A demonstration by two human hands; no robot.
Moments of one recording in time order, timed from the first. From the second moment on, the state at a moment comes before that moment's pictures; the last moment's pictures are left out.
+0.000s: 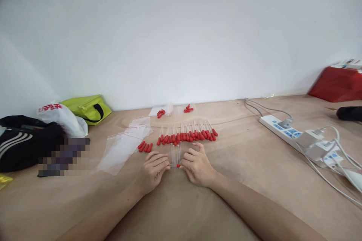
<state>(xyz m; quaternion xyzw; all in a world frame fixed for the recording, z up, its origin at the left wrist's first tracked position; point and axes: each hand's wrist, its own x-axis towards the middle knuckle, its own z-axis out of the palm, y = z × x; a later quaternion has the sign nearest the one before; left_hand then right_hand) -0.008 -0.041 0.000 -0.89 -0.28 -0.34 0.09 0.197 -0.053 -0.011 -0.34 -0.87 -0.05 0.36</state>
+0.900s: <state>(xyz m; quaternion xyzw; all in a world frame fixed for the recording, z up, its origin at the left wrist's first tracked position) -0.014 -0.031 -0.006 -0.87 -0.39 -0.30 -0.05 0.248 -0.039 -0.029 -0.67 -0.65 -0.05 0.35</state>
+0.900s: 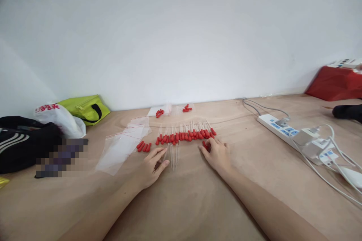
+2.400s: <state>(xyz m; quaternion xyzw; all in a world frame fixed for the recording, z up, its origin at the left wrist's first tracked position) -0.009 -0.037 0.002 -0.87 -0.33 -0.34 0.13 0.197 -0.053 -0.010 -0.42 -0.79 0.05 0.44</state>
